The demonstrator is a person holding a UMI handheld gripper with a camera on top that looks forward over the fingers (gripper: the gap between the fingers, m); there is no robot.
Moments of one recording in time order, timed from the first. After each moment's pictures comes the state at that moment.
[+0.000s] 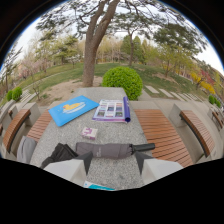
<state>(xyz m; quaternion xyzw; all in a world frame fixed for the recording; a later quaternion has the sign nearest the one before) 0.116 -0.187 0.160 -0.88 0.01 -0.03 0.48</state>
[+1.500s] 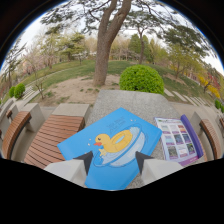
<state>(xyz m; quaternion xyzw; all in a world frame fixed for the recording) -0.175 0.162 0.090 -0.88 -0.02 -0.01 0.47</state>
